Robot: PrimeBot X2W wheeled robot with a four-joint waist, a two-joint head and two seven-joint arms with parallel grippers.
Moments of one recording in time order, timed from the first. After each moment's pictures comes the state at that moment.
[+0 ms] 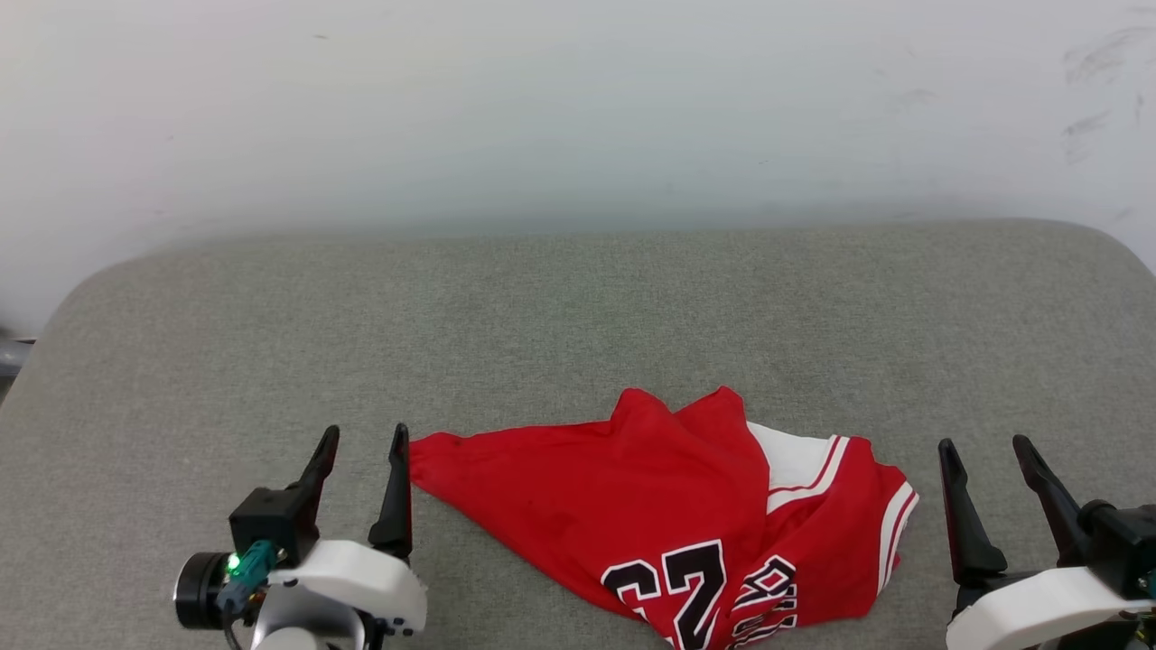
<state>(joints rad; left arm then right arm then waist) -0.13 0.22 -0.27 0.25 -0.39 0.12 -0.26 0.10 -0.05 -0.10 -0.12 0.12 0.13 0.01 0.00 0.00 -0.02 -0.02</state>
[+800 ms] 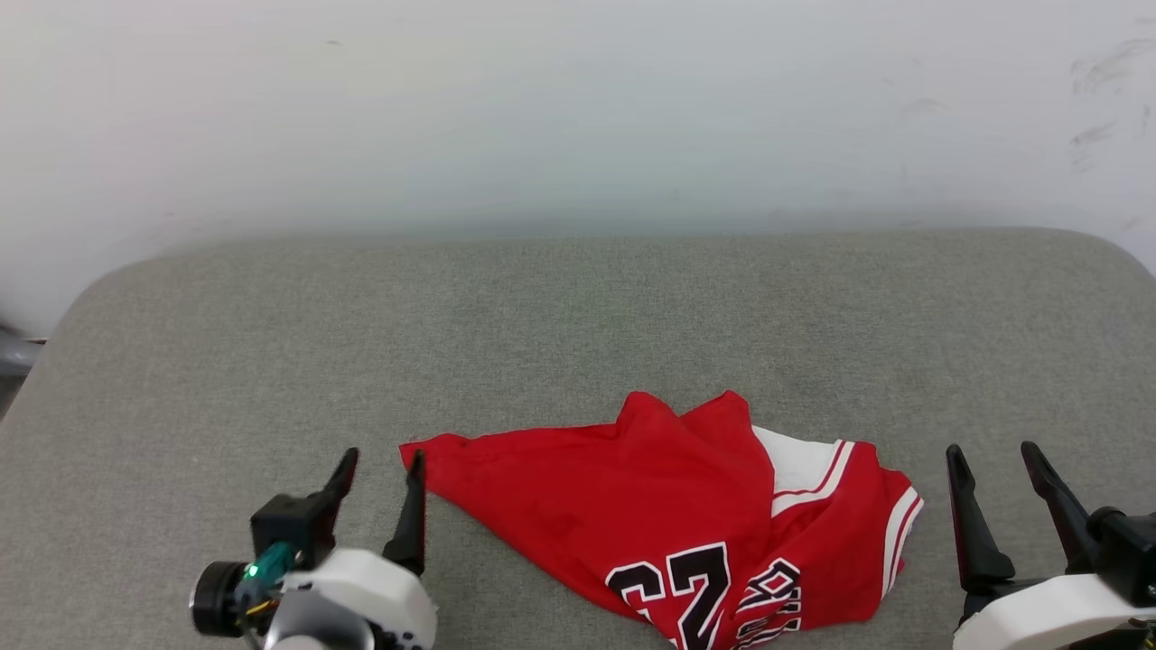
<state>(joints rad) -0.09 0.23 -0.28 0.25 -0.38 0.09 -0.24 0.12 -0.05 -0.11 -0.15 0.12 0.13 0.02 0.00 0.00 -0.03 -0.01</state>
